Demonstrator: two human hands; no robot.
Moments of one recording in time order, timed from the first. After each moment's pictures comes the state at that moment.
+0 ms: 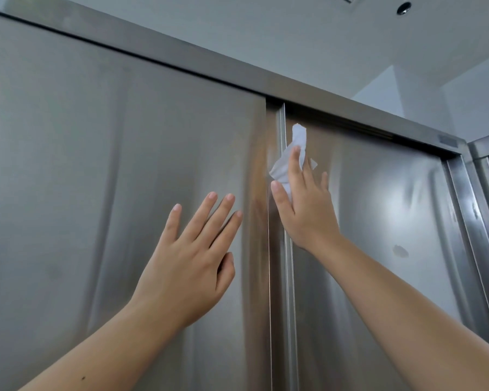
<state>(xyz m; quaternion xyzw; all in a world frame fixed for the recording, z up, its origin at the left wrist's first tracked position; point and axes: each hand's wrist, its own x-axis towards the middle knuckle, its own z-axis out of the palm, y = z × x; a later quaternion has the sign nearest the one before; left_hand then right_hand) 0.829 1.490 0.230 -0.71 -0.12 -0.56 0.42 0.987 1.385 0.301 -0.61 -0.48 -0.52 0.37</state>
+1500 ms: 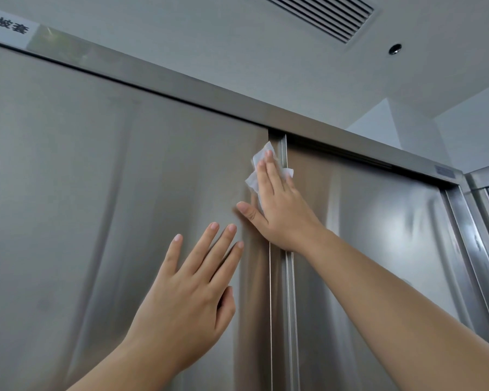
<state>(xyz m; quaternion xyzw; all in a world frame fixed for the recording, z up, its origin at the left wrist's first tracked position) 0.832 1.494 0.230 -0.70 -0.11 -0.57 0.41 0.967 1.396 0.347 -0.62 -0.52 -0.56 0.20</state>
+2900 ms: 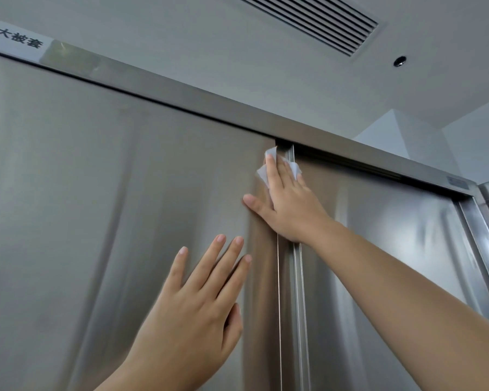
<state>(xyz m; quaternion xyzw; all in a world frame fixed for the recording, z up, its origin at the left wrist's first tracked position) 0.834 1.496 0.230 -0.68 -0.09 -0.59 0.42 0.975 1.400 0.376 -0.64 -0.51 -0.53 0.23</state>
